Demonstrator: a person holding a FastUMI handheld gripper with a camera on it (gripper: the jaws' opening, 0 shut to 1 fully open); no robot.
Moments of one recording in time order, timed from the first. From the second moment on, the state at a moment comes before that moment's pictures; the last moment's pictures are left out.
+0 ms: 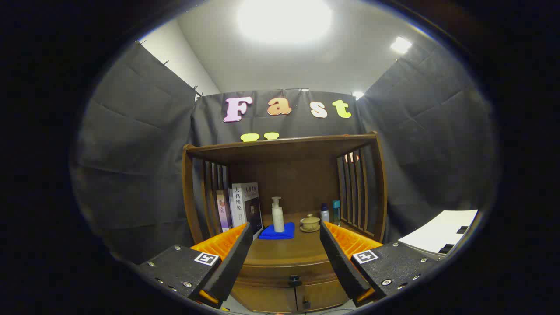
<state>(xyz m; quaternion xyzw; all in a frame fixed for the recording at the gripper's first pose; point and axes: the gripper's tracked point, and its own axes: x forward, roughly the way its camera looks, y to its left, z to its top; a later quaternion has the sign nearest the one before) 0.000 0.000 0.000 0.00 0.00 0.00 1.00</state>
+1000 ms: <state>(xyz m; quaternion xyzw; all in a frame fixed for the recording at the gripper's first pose) 0.034 0.023 -0.059 -0.07 0.07 0.07 0.99</state>
